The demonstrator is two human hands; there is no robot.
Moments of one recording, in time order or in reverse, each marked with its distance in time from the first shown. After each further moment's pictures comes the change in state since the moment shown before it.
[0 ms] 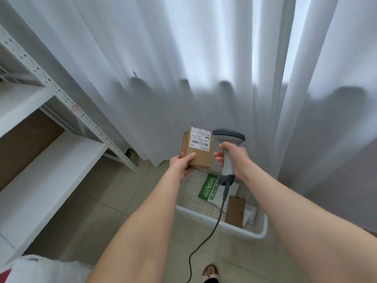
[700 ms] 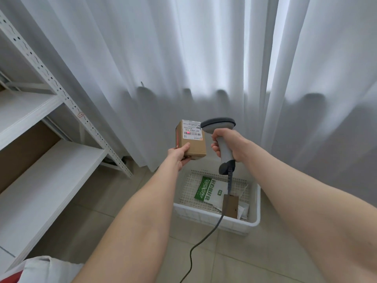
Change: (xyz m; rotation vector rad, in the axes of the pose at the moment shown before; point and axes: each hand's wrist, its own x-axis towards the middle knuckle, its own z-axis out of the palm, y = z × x) left_hand -0.074 0.034 -0.051 -0.105 -0.060 0.044; right_hand -0.130 -0.032 0.047 -0.189 -0.131 -0.037
